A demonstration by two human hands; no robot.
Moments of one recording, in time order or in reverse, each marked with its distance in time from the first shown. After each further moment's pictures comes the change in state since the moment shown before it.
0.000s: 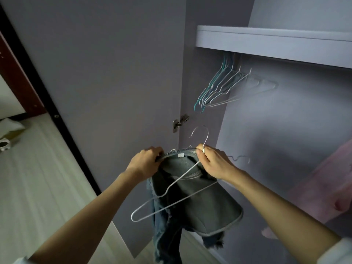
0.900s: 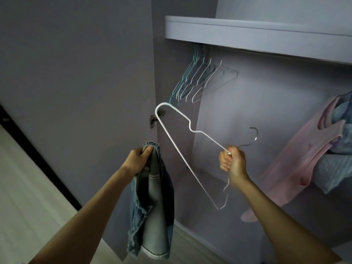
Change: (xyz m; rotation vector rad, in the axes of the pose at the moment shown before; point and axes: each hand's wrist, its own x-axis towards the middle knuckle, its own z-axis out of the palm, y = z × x) left_hand 0.025 0.015 0.042 -0.762 -0.011 -0.309; right_hand -0.064 0.044 -0.013 1.199 0.624 0.606
